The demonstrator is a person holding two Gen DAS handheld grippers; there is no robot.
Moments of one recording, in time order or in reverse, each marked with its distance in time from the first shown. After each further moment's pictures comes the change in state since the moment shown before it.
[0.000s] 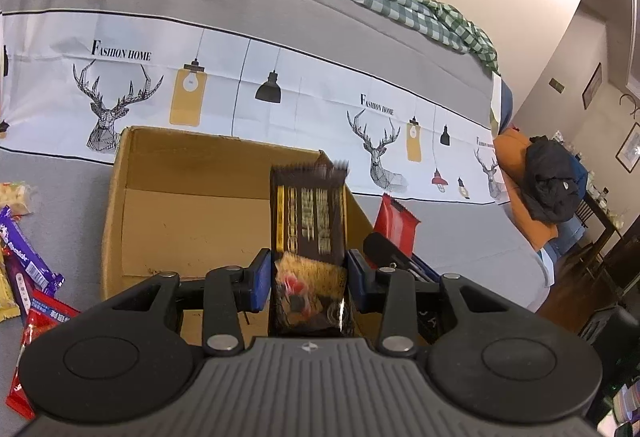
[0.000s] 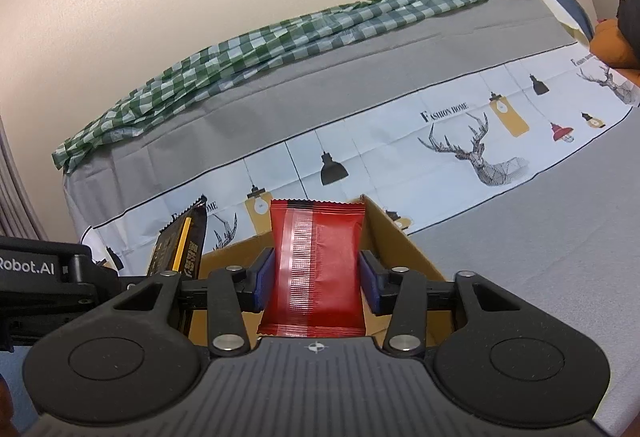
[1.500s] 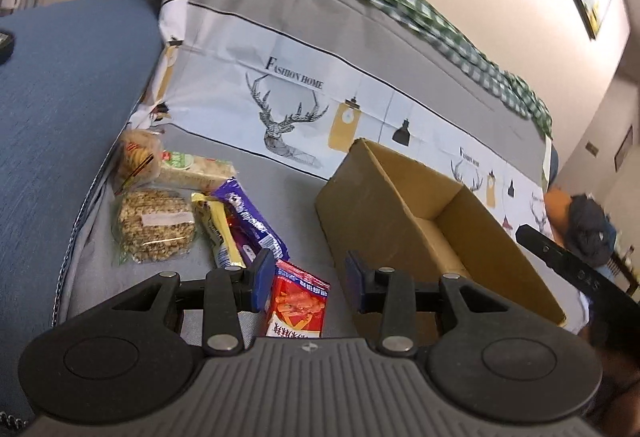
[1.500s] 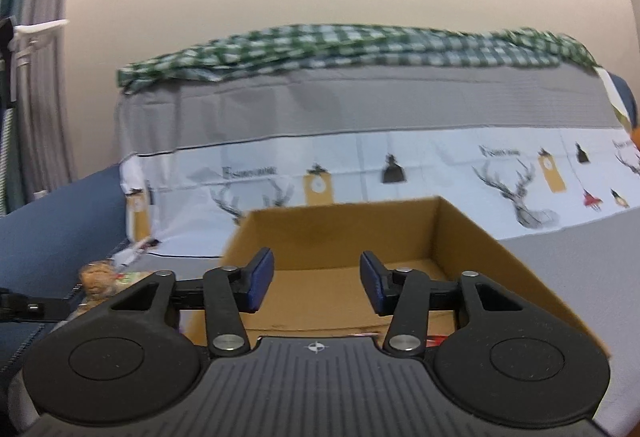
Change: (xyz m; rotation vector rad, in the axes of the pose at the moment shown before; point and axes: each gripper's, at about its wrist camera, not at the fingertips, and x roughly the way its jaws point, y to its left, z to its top) left arm -0.118 0.232 -0.080 -0.129 -0.172 0.096; right arm -0.029 0.108 -0.057 -0.306 -0.025 0.049
